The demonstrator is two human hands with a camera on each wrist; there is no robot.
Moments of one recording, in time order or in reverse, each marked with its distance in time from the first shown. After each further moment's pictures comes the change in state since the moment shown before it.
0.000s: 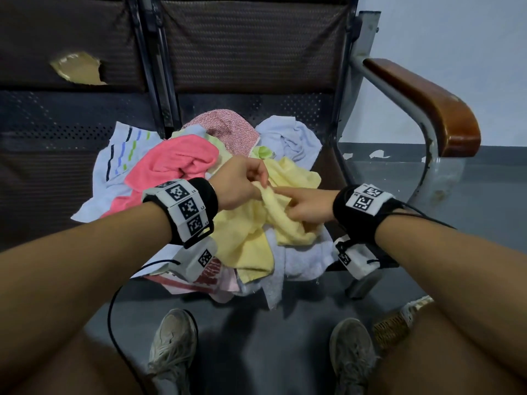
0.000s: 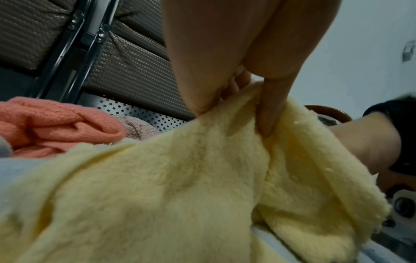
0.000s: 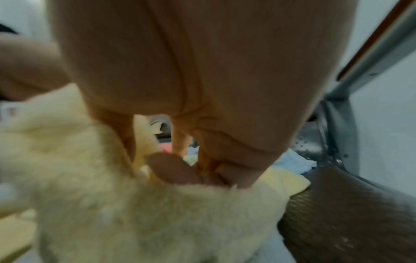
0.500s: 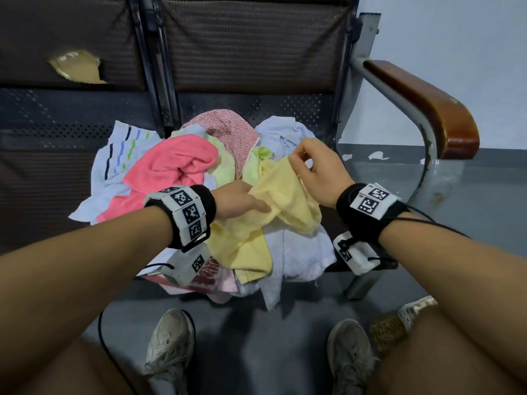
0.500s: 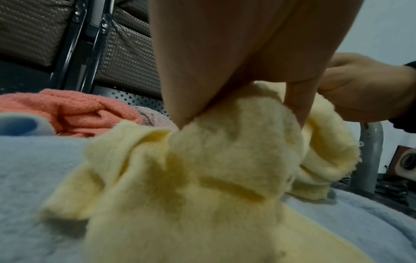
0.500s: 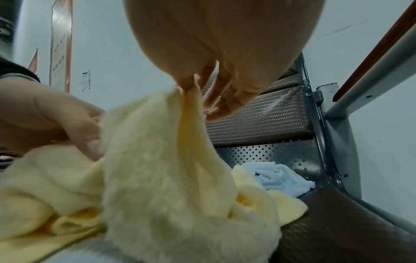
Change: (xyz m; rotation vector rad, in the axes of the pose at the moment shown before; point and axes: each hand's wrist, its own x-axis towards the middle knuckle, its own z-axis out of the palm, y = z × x) left_hand -0.005 -0.013 0.007 0.083 -0.158 -0.367; right_hand -0.005 -0.005 -0.018 -0.068 0.833 -0.411
